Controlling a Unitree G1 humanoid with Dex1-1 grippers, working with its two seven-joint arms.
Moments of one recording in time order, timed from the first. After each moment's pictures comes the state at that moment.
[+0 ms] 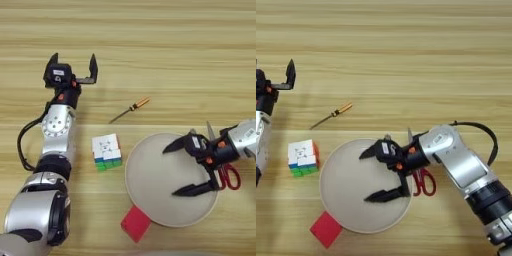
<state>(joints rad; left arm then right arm) -0.58 0.15 0.19 0.89 -0.12 -0.65 -0.16 -0.35 -0.58 0.41 0.00 0.16 0.21 1.34</state>
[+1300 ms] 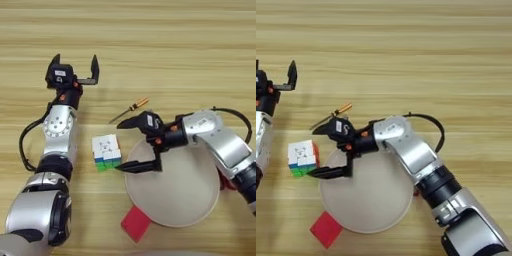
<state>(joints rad) -0.58 0.14 0.19 0.90 -0.13 -0.64 -0.17 -0.48 -0.26 0.49 0.13 0.15 0.23 1.11</state>
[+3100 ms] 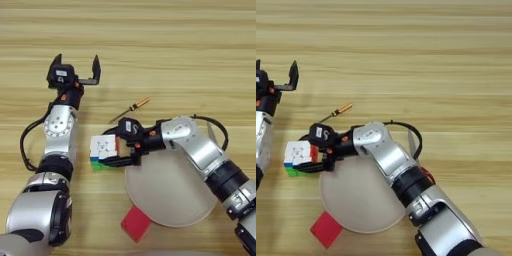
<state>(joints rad) -0.58 0.14 0.19 0.90 -0.13 -0.64 -0.18 -0.53 -0.08 0.49 0.35 0.02 0.10 1.03</state>
